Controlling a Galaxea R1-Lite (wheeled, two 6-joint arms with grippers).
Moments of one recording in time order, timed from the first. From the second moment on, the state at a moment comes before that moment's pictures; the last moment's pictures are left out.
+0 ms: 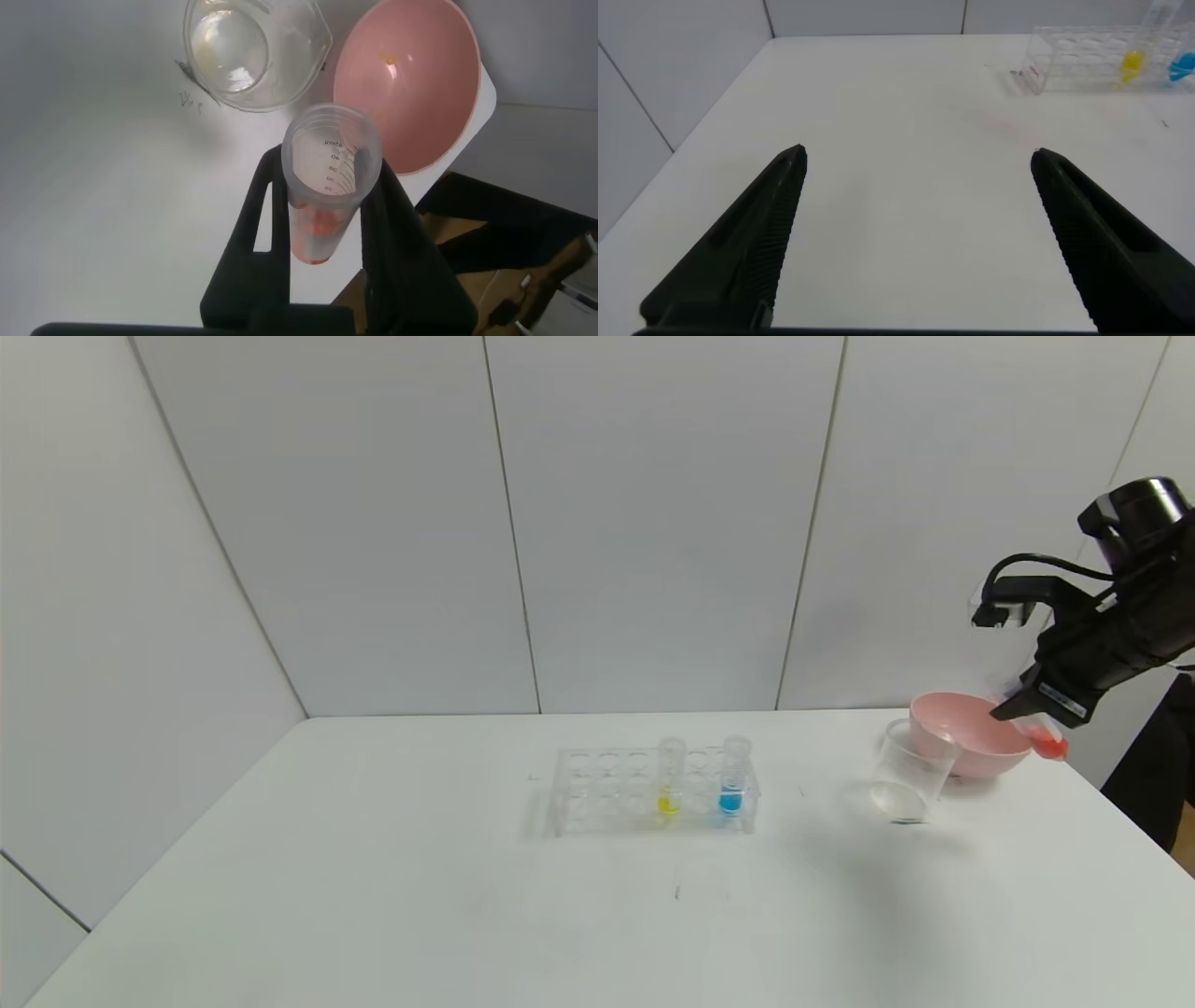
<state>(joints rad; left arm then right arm) 0.00 0.00 0.00 0.02 0.00 -0.02 -0.09 2.04 -1.96 0.89 0.08 -0.88</state>
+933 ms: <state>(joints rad) 0.00 0.00 0.00 0.02 0.00 -0.02 -0.05 2.15 -1.99 0.87 -0.06 -0.92</state>
